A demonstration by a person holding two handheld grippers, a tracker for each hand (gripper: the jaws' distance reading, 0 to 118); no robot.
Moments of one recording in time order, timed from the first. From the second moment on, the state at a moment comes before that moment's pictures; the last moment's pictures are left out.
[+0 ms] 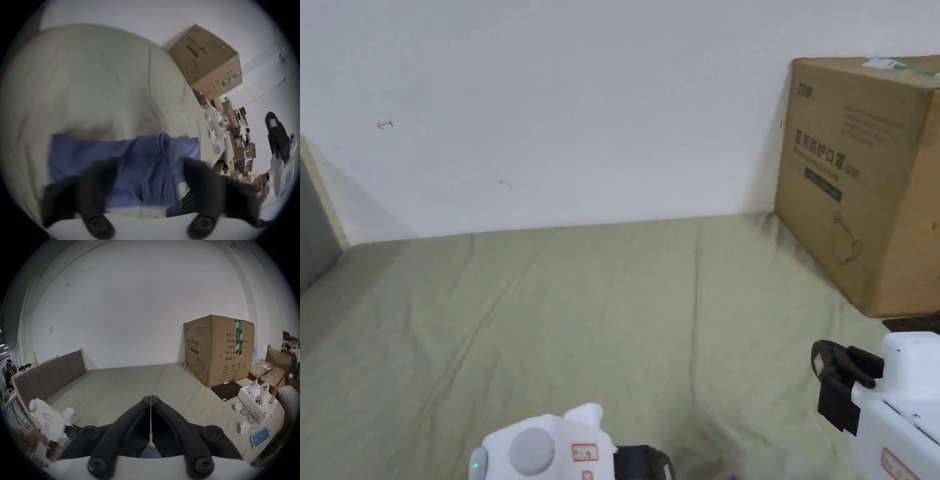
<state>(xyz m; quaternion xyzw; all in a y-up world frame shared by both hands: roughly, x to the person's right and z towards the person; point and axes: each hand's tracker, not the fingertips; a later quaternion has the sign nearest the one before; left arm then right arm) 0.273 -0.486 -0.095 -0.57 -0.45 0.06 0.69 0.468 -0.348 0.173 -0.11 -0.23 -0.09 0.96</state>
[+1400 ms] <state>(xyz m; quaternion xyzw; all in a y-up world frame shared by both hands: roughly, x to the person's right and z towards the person) 0.130 -0.490 -0.156 -0.56 -0.42 0.17 0.69 0.493 -0.349 0.177 -0.16 -0.20 -0.10 0.96</state>
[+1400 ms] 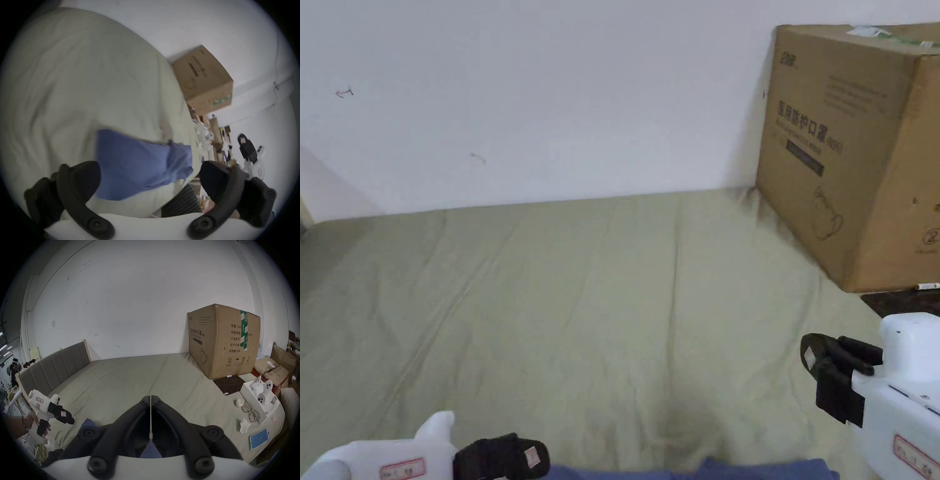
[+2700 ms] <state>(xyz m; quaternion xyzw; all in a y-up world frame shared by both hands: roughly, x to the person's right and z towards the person) 0.066 -0.430 -0.115 -0.46 -0.25 0.03 0.85 0.478 -0.350 0.156 -0.21 -0.16 -0.16 0.95</state>
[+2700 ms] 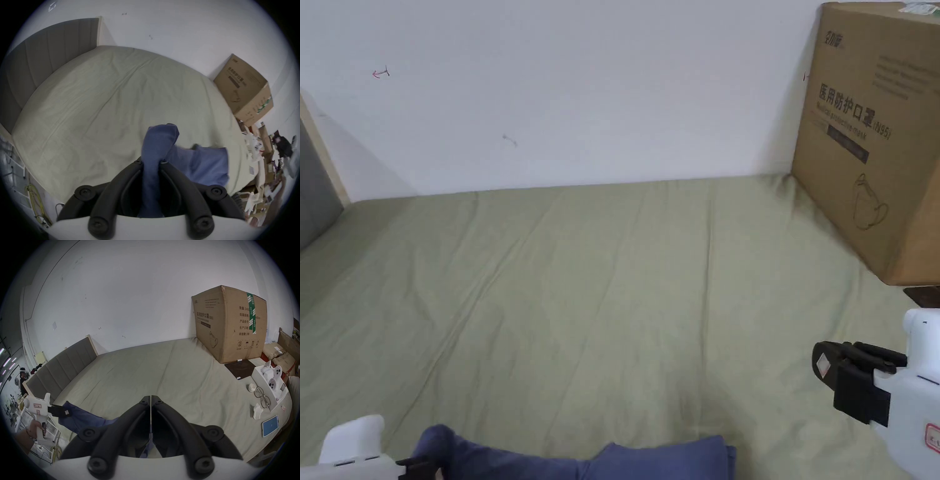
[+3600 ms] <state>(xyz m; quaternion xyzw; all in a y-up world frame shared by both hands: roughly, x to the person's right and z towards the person) 0.249 -0.440 -0.063 -0.45 -0.41 0.01 0.79 0.503 -0.358 0.182 -0.21 -0.18 -0.18 0.94</state>
